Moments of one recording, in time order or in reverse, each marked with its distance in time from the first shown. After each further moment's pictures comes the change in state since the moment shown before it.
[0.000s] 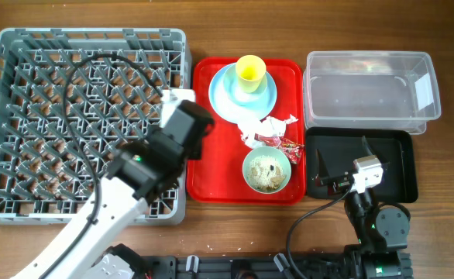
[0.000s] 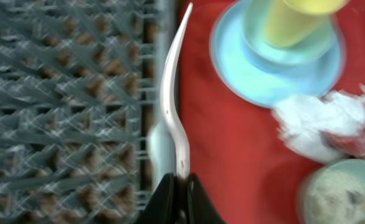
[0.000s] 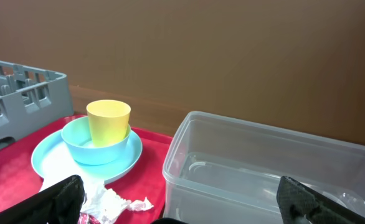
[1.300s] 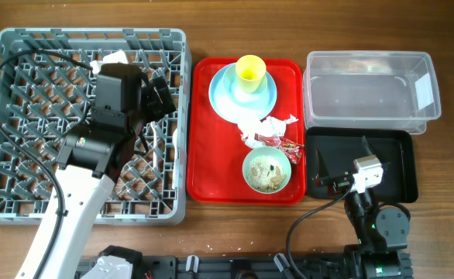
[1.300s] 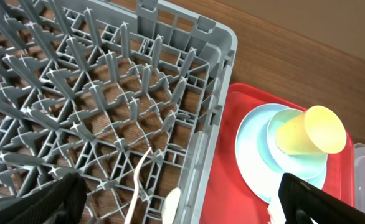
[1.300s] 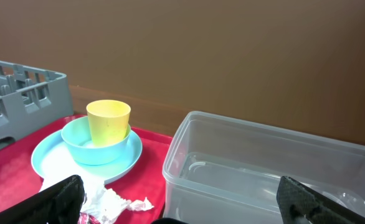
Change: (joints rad) left arm 0.359 -0.002 0.082 0.144 0.200 -0.067; right arm 0.000 0.000 0.000 0.000 0.000 0.000
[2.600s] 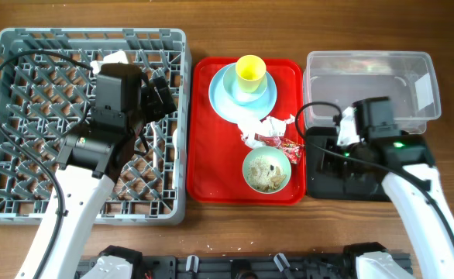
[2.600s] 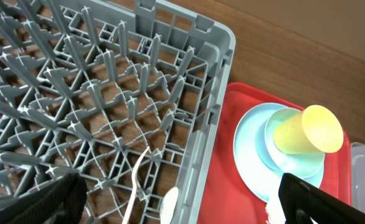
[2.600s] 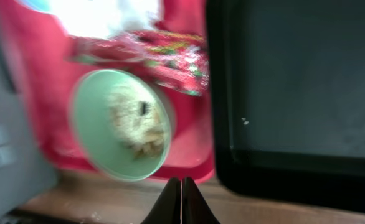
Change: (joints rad) left arm 0.000 0.000 0.000 0.000 0.007 -0.003; right arm 0.041 1.188 0.890 -1.051 -0.156 0.472
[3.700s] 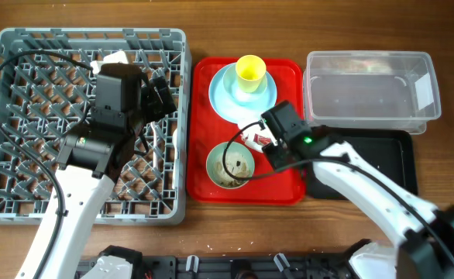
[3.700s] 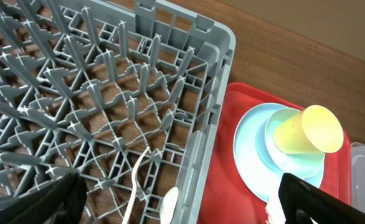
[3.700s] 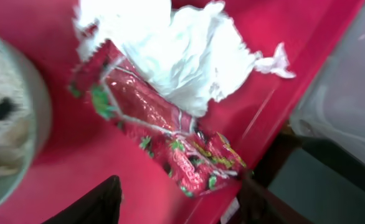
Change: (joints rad) left arm 0.000 0.000 0.000 0.000 0.000 0.000; right arm 0.469 0.303 0.039 0.342 0.478 -0.363
